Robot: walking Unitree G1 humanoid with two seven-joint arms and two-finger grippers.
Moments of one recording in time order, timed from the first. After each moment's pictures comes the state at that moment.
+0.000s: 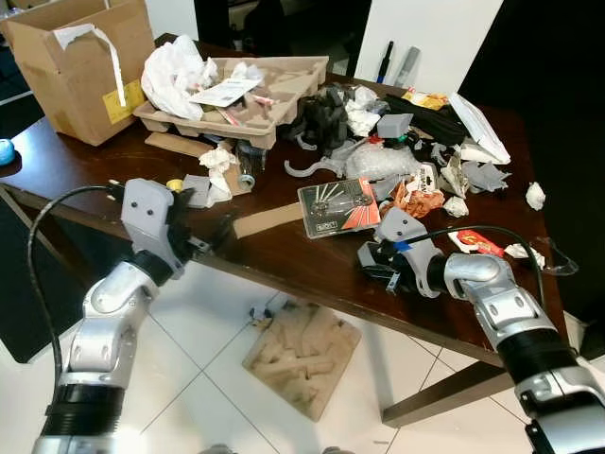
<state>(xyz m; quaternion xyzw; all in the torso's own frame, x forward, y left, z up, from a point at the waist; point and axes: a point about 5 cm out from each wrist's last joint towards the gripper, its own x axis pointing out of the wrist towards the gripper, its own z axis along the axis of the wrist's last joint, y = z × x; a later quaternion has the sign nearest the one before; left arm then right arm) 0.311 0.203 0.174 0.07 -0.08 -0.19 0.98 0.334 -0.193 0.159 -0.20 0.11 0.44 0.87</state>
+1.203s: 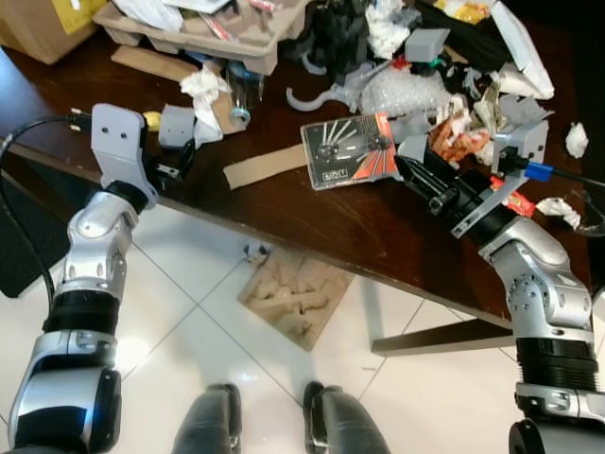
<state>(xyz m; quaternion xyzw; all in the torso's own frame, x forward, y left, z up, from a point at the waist) 0.372 0.227 0.234 0.09 -0.14 -0.11 0.98 0.317 -0.207 0.250 0.03 -0.16 0.32 0.93</state>
